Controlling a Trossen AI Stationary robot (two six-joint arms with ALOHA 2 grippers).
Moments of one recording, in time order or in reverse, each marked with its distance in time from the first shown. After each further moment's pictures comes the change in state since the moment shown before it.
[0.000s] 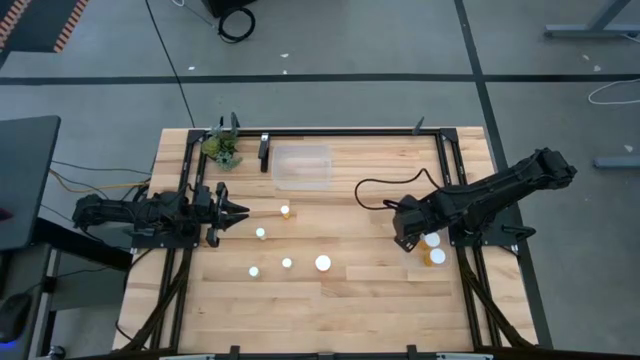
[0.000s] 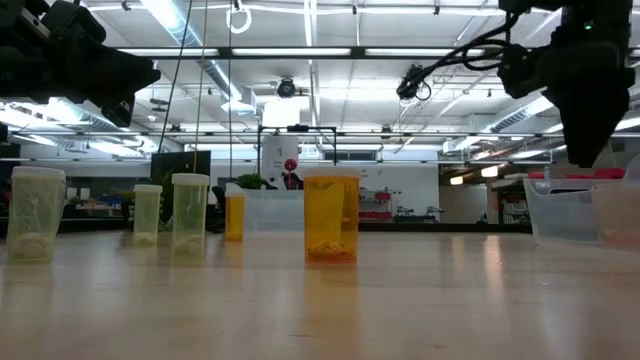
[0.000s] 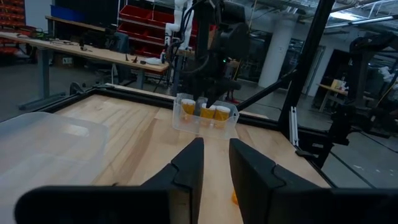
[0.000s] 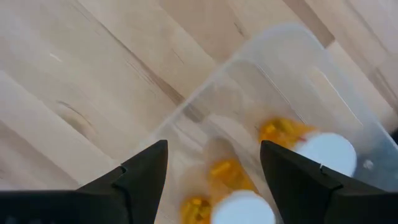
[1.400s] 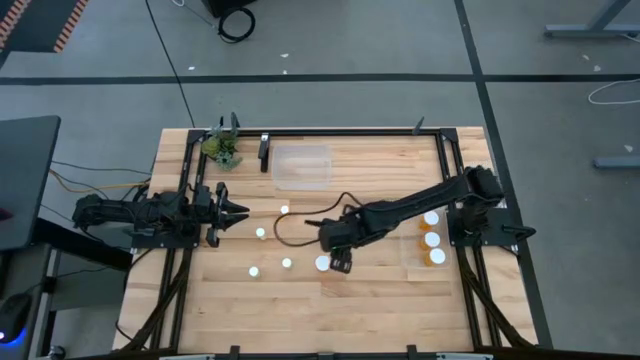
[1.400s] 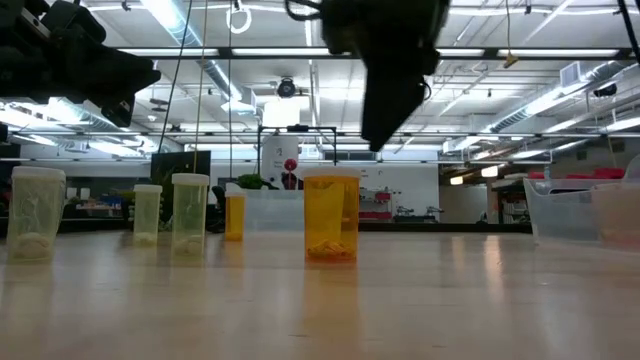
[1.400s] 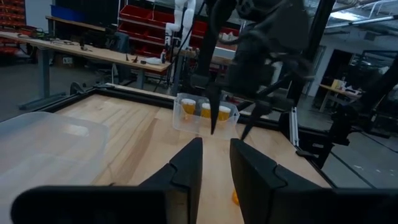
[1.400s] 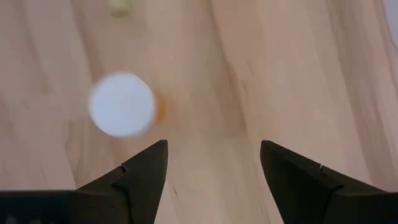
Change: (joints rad) left arm 0.000 0.000 0.000 -0.001 0.000 -0.001; right arm -0.033 0.652 0.661 0.261 0.023 -0.612
